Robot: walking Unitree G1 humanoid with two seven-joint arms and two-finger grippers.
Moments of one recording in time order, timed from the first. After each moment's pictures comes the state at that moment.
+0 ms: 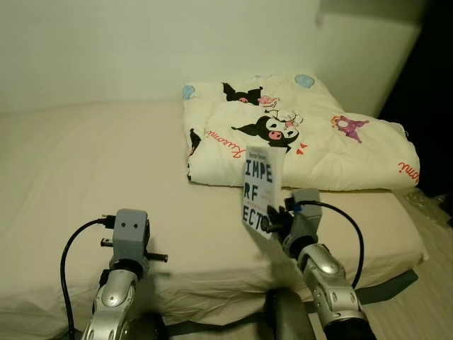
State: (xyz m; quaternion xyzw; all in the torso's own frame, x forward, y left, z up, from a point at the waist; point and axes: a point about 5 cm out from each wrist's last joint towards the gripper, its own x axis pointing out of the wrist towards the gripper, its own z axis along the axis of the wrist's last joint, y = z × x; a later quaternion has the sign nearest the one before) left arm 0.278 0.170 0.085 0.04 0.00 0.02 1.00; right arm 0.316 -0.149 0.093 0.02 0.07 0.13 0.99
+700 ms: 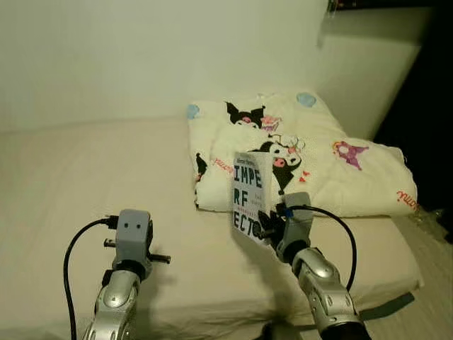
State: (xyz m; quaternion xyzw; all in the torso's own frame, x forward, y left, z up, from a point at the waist) left arm 0.276 0.169 0.083 0.04 0.01 0.01 1.00; right arm 0.311 -0.136 0.087 0.02 0.07 0.16 0.98
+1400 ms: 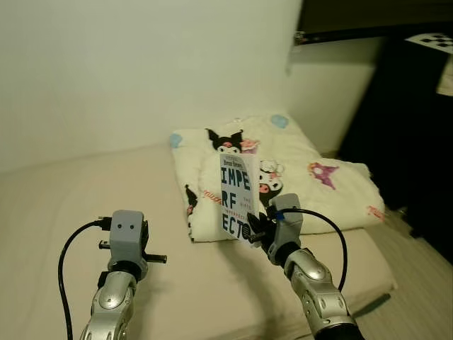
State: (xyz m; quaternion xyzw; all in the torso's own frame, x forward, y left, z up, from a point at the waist) left arm 0.274 0.177 0.082 0.02 0.01 0.03 1.00; right arm 0.308 -0.123 0.087 0.03 0.07 0.19 0.98
